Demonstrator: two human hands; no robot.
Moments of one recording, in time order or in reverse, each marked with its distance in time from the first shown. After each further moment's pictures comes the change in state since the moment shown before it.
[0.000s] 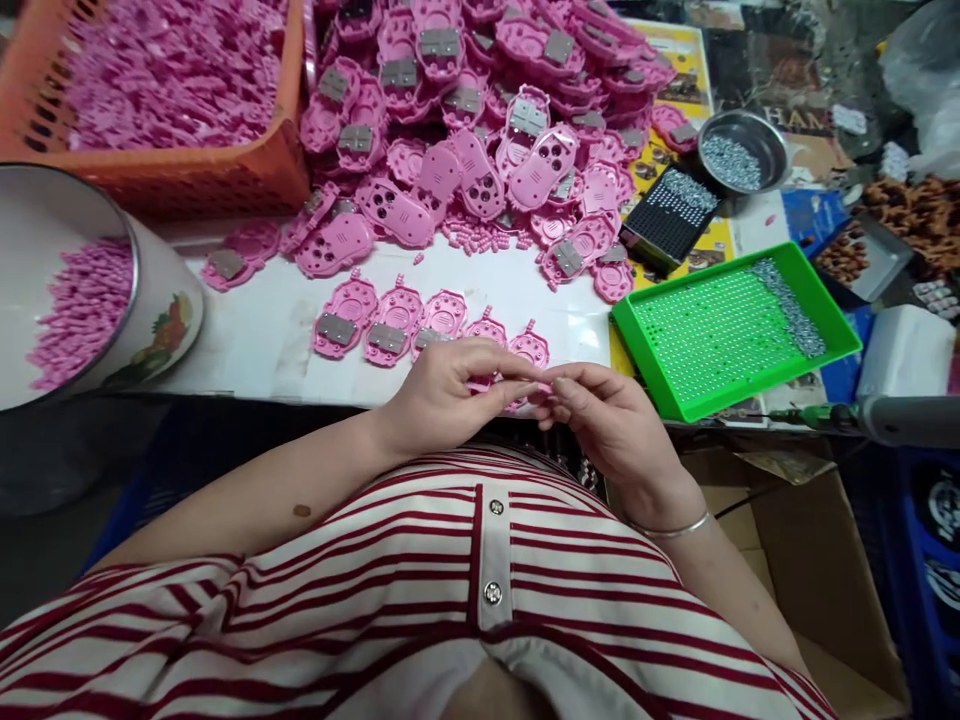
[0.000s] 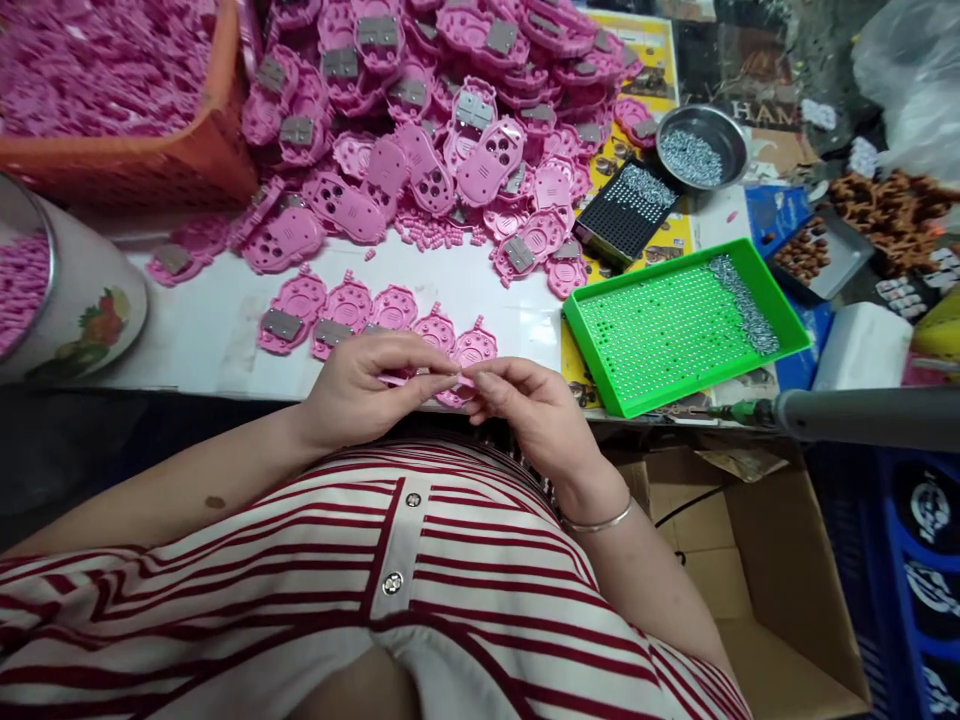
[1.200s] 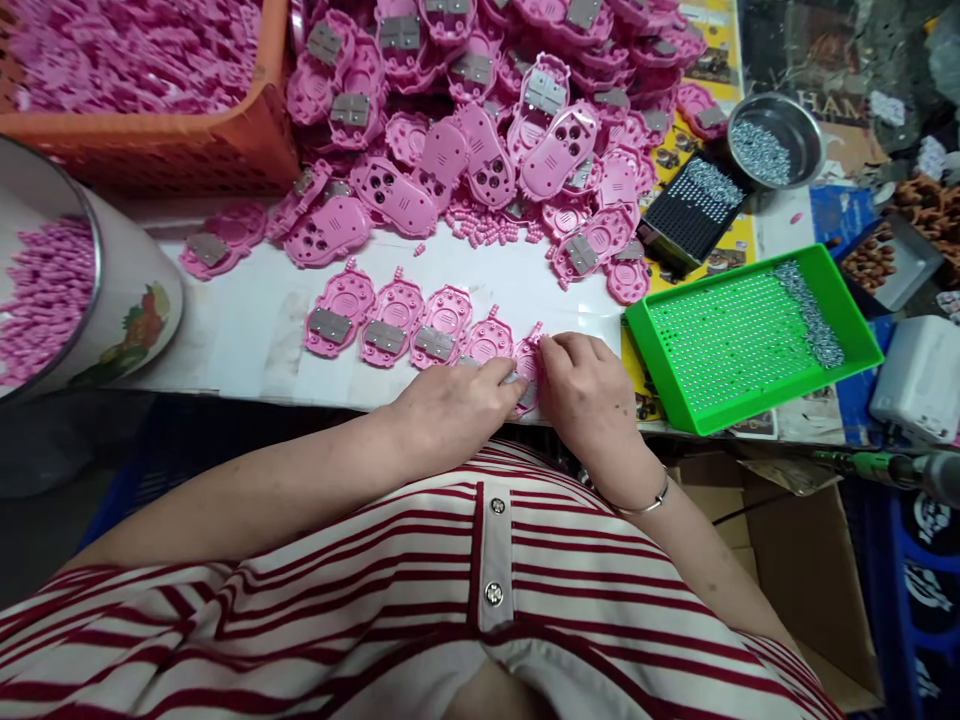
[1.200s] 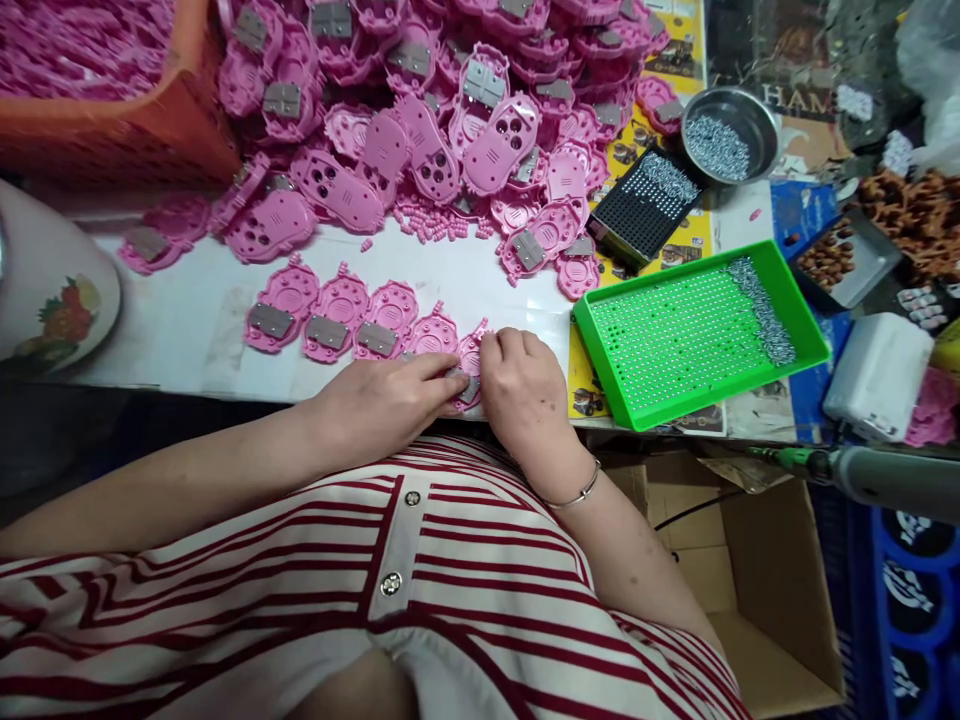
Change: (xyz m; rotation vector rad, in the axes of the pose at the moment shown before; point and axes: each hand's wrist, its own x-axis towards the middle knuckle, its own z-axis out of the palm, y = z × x) left_hand 0.004 0.009 -0.001 1.046 -0.727 -0.032; right_hand 0.039 0.017 -0.004 -1.925 0.174 -0.705
